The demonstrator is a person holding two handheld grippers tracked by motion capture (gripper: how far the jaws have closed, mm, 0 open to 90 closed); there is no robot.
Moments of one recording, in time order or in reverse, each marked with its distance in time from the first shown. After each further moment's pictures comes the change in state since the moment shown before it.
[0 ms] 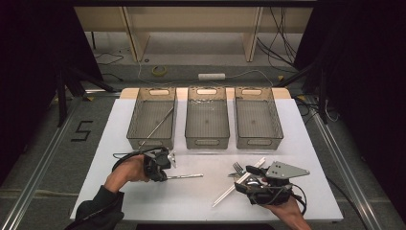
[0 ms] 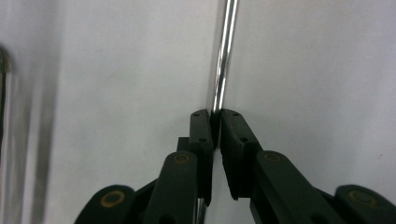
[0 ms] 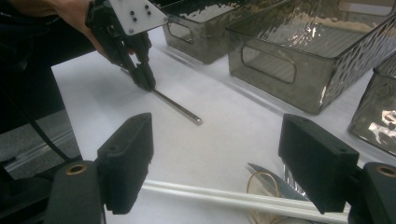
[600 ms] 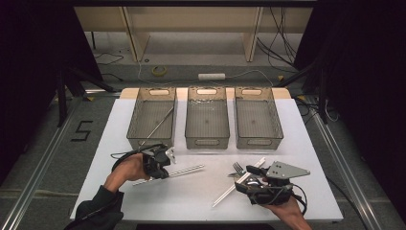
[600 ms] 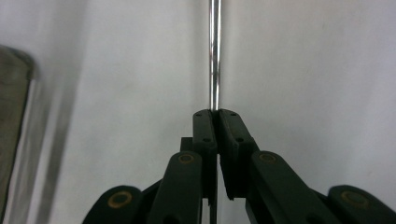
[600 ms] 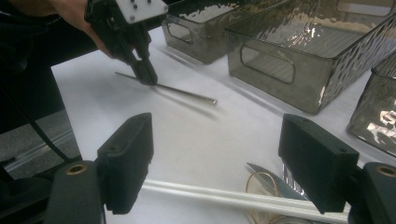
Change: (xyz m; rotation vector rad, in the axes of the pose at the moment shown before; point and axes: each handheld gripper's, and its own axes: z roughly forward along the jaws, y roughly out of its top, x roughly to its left) left arm 0.004 -0.001 -0.011 -0.094 -0.001 -0.092; right arm 0.000 0.000 -0.001 -0.003 -0.002 -0.001
